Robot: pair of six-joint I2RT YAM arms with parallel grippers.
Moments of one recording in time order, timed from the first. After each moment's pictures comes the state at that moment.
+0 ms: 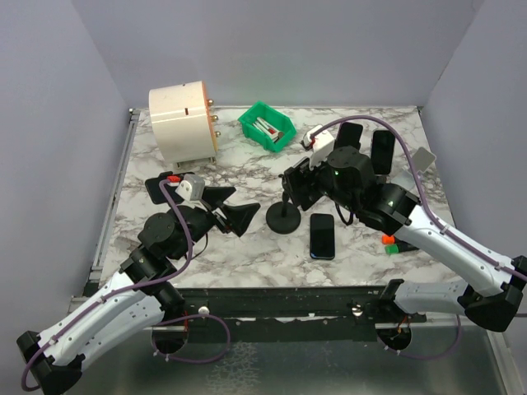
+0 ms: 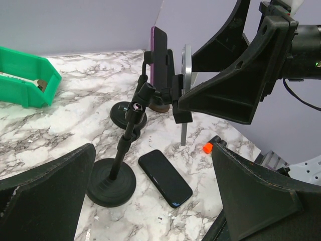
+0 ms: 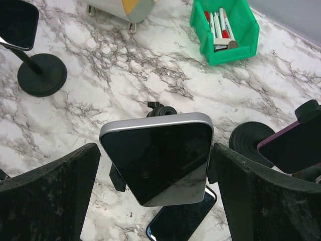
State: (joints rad) left arm -0.79 0.56 0.57 0.12 -0.02 -0.38; right arm 0.90 1.18 1.27 -0.48 0.26 0.05
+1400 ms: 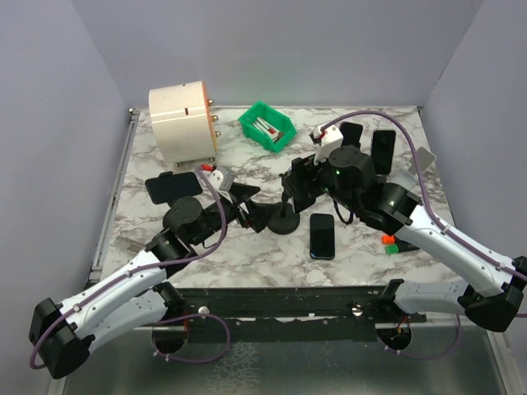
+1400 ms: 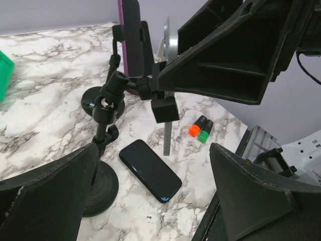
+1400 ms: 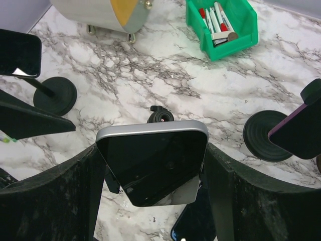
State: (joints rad) left arm -0.79 0.80 0.58 0.30 0.13 -0.40; right arm 0.90 1.18 1.27 -0.47 0.31 0.22
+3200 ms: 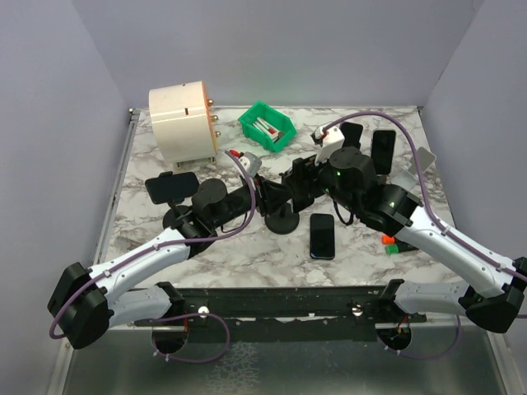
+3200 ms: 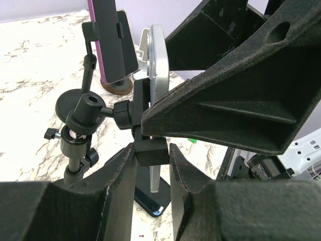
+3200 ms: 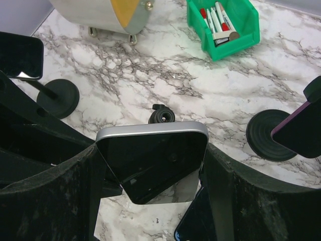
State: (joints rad) left arm -0.79 1.10 0.71 0.43 0.24 -0.41; right arm 0.90 1.17 1.26 -0.45 0.31 0.24
